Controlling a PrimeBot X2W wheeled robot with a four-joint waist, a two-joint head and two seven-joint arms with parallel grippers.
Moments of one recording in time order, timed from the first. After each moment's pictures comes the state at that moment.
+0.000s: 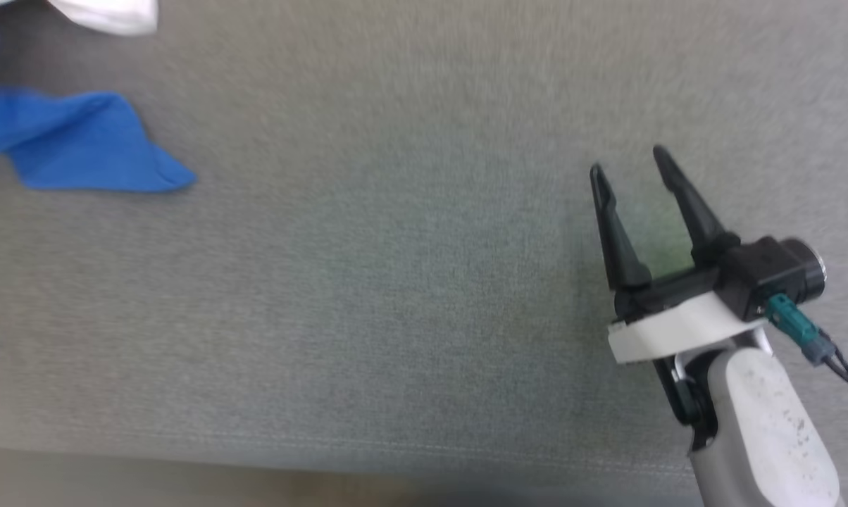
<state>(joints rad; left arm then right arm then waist) -0.82 0.60 0.10 0.38 -0.52 0.08 0.24 -0.32 -0.05 0.13 0.09 0.07 0.13 -0.22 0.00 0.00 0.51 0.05</state>
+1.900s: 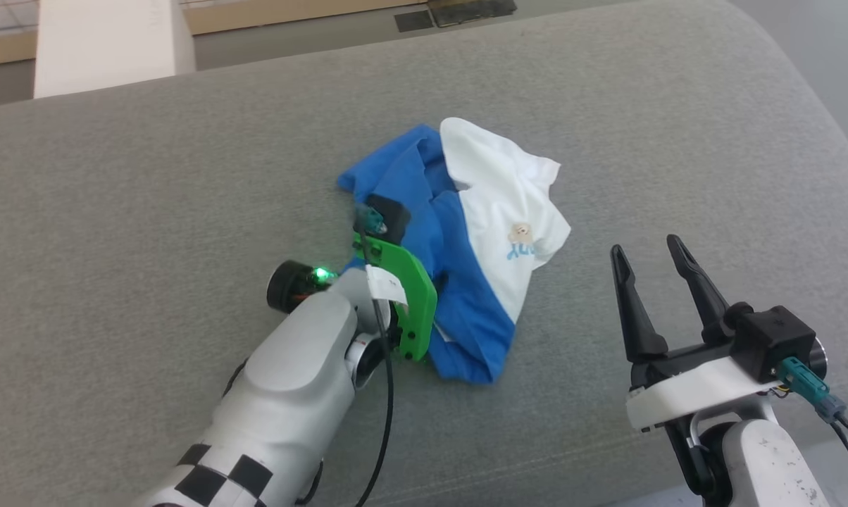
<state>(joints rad) -0.77 0.05 -0.67 0.84 -0.58 -0.08 0.28 -0.14 -0.05 0.09 0.07 0.15 0.13 -0.19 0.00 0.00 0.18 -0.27</state>
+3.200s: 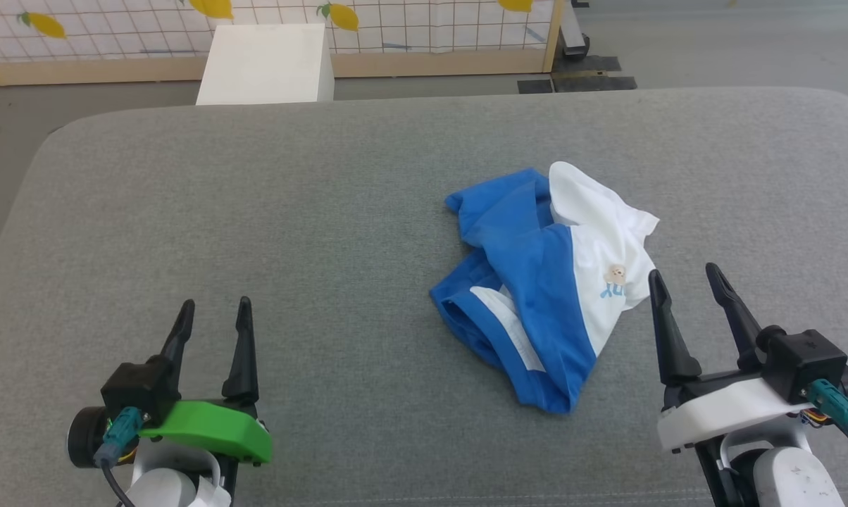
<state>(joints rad) -0.08 0.22 -0.14 0.13 -0.34 0.03 -0.26 -0.06 -0.05 0.00 0.03 0.12 0.13 -0.15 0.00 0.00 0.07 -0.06</state>
